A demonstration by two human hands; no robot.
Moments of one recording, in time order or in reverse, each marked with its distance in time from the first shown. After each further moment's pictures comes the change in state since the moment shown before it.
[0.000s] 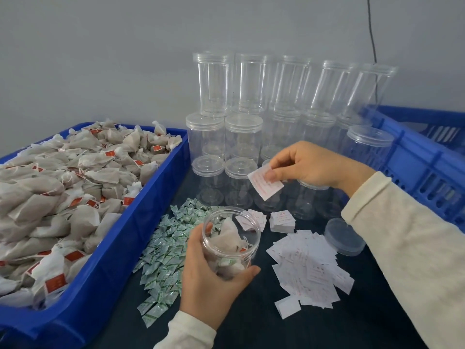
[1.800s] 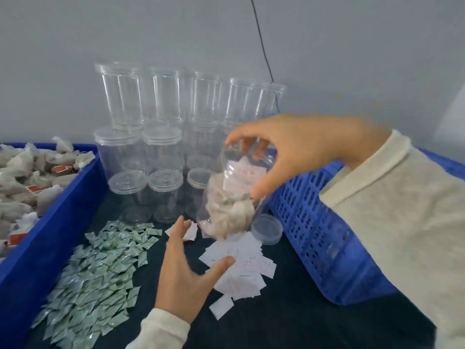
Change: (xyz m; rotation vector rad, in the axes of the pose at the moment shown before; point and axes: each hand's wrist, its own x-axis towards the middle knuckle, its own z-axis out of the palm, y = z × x) left_hand 0.008 0.022 0.054 0.019 -0.274 0.009; right_hand -0.110 -0.101 -0.051 -0.695 -0.034 0.224
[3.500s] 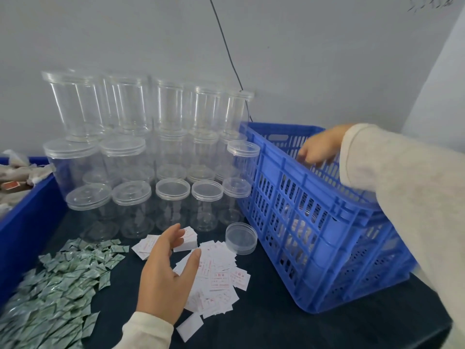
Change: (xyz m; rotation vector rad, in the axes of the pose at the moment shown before) left_hand 0.018 -0.002 0.033 0.140 0.040 0.055; right_hand 0.009 0.198 0.001 -0.069 -0.290 0.704
